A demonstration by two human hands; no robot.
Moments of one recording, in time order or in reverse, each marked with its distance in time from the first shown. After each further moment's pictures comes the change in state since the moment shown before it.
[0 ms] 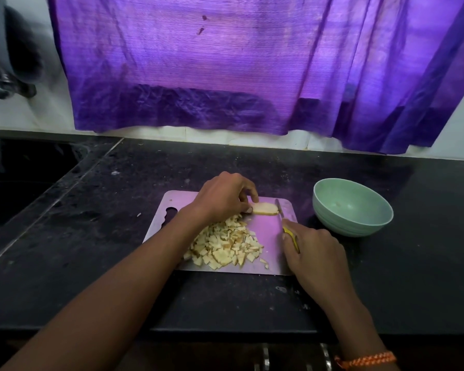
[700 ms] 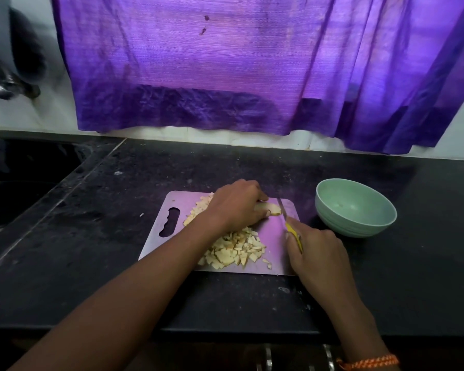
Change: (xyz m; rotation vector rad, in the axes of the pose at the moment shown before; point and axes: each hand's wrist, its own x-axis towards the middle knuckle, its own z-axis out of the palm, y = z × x) left_hand 0.000 0.018 0.020 0.201 0.031 0.084; right_hand 0.002 0.005 0.007 0.050 0.027 -0.045
